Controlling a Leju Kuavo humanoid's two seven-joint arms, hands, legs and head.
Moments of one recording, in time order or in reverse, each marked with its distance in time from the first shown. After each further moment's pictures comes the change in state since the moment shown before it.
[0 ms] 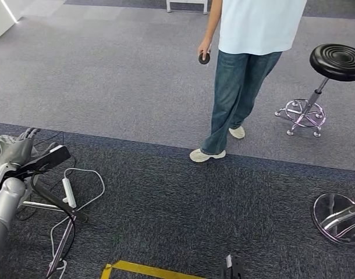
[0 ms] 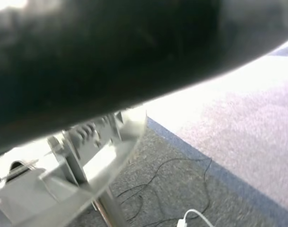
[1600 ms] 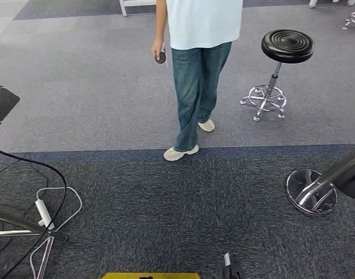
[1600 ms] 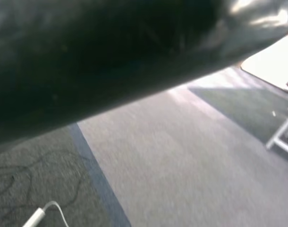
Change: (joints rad) left arm -0.123 0.008 0.169 -0.237 0.345 -0.189 -0.029; right arm 0.003 -0.010 0.058 -0.005 -0.006 0.075 -0.021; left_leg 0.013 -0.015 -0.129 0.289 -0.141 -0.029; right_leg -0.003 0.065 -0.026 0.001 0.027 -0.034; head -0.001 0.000
